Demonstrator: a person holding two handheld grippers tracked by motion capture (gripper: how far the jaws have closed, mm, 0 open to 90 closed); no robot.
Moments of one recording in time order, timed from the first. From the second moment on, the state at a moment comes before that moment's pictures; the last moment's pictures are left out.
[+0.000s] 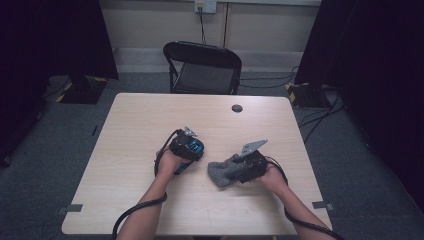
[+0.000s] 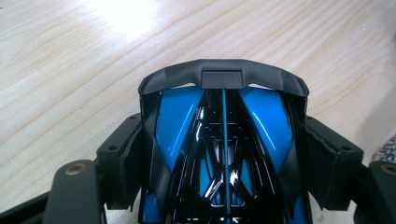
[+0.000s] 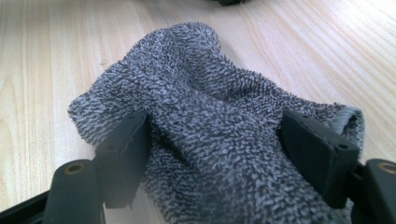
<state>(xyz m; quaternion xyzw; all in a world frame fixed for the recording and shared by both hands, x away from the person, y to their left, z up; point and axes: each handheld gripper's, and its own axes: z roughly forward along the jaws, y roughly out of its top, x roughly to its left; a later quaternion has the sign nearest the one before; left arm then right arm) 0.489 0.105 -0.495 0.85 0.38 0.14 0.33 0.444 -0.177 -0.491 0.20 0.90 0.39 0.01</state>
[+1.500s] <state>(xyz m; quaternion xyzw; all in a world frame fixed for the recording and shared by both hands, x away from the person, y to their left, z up) 0.479 0.109 -0.488 0.85 0.41 0.13 0.30 0.448 -0.173 -0.485 0.20 0.90 0.38 0.01</state>
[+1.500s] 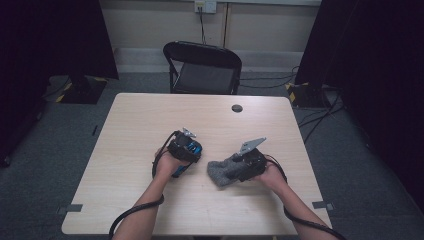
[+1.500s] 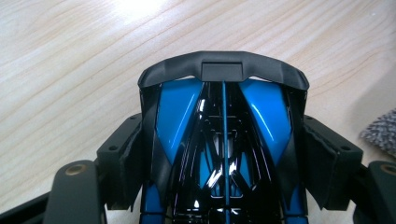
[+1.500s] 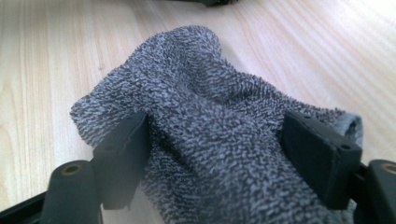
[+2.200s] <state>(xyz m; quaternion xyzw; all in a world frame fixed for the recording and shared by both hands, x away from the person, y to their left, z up) 0.461 0.119 -0.464 0.84 0.41 0.10 0.35 0.450 -0.171 -0.483 0.23 0.91 0.35 0.00</state>
